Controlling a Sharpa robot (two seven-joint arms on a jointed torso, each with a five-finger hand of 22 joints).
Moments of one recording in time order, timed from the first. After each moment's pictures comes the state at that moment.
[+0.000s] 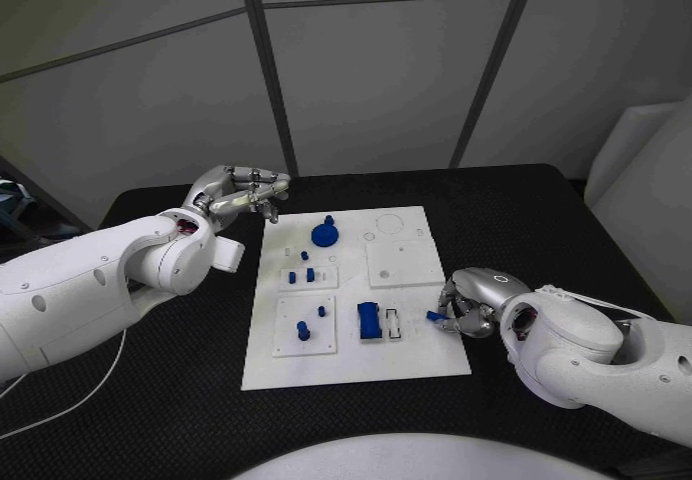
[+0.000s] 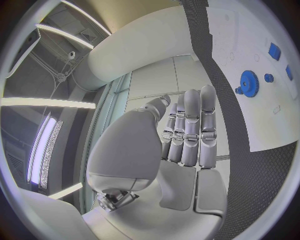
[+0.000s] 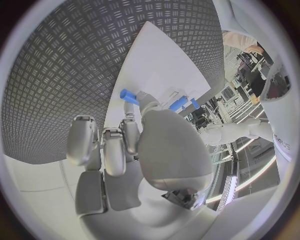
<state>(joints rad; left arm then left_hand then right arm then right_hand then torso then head) 1.10 -0.84 0.09 1.41 -0.25 -0.26 0.27 1.41 -0.11 0.33 0.10 0.16 1.02 0.17 0.14 0.07 1.10 0.09 0.37 0.24 1.21 0.01 0.92 0.46 0.19 1.16 0.11 0.53 0.97 0.89 -1.09 0.04 1.95 -1.67 -0.26 -0.67 1.44 -0.05 0.14 0.21 0.33 1.08 0.06 0.21 0.45 1.44 -0.02 1.23 1.35 1.47 -0.08 1.54 1.31 0.07 1.39 0.04 1.37 1.29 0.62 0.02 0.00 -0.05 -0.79</state>
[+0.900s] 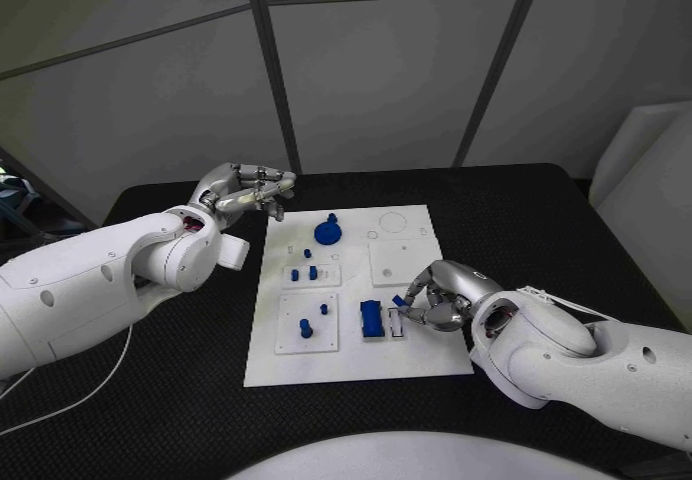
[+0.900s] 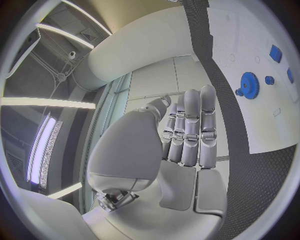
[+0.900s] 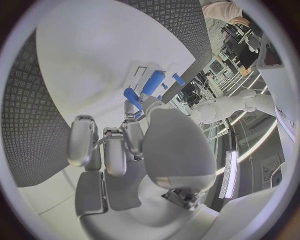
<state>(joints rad) 1.10 -0.83 0.09 1.41 -0.25 -0.26 0.27 1.42 -0.11 0.33 0.10 0.17 1.02 0.17 0.14 0.07 1.10 0.09 0.38 0.24 1.21 0.01 0.92 0.46 0.19 1.16 0.11 0.53 0.97 0.89 -0.99 0.04 1.95 -1.53 -0.45 -0.65 1.36 -0.10 0.29 0.24 0.28 1.09 0.07 0.21 0.45 1.45 -0.02 1.25 1.31 1.47 -0.08 1.54 1.31 0.07 1.39 0.04 1.37 1.30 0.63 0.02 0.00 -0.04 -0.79</state>
